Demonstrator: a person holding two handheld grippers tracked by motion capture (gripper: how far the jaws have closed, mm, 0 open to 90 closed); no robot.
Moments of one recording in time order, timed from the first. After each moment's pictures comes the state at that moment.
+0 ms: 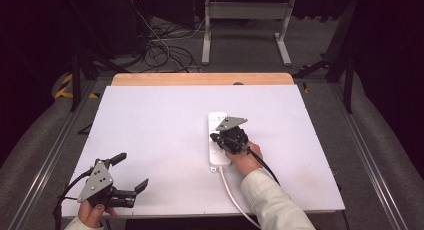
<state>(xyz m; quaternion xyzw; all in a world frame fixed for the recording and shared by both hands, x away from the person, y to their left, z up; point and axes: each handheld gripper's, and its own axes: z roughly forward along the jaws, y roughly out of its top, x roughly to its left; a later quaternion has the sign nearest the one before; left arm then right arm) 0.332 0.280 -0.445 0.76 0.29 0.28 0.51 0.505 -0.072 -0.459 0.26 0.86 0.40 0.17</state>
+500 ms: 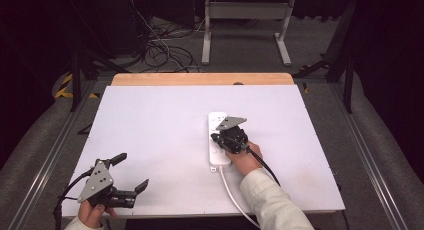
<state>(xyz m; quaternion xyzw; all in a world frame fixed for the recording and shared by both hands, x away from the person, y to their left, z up) 0.332 0.280 -0.445 0.76 0.29 0.28 0.51 0.509 -0.072 -0.465 0.27 0.86 0.39 0.17</state>
